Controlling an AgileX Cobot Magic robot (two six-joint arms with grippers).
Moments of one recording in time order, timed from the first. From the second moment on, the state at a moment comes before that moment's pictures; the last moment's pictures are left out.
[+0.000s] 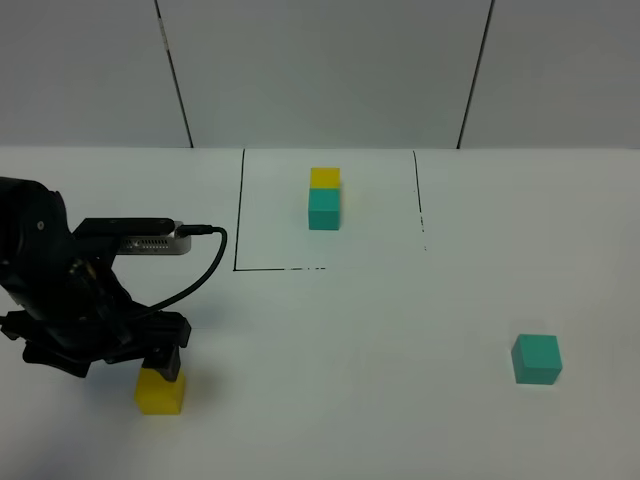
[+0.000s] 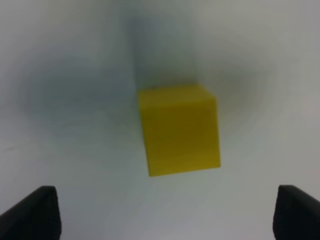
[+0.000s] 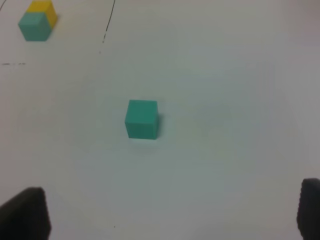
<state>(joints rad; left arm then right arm) -0.30 1.67 -0.99 -0.12 0.78 -0.16 0.02 -0.01 -0.50 0.06 1.06 0.00</state>
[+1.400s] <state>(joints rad) -0.30 1.88 -0.99 -0.17 0.66 -0.18 0.02 -0.01 -0.50 0.06 1.06 0.00</state>
